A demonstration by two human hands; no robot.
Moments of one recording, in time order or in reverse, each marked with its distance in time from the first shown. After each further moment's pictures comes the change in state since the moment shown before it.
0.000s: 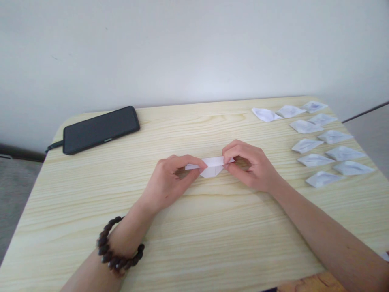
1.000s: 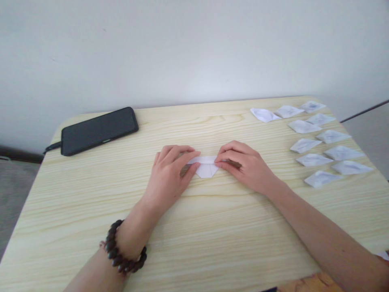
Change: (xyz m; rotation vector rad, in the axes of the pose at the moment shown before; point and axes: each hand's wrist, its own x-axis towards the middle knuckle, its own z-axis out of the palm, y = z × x) left_hand 0.003 -0.011 0.005 0.520 0.126 0.216; right_hand -0.001 0.003 0.004 -0.336 -0.039 0.017
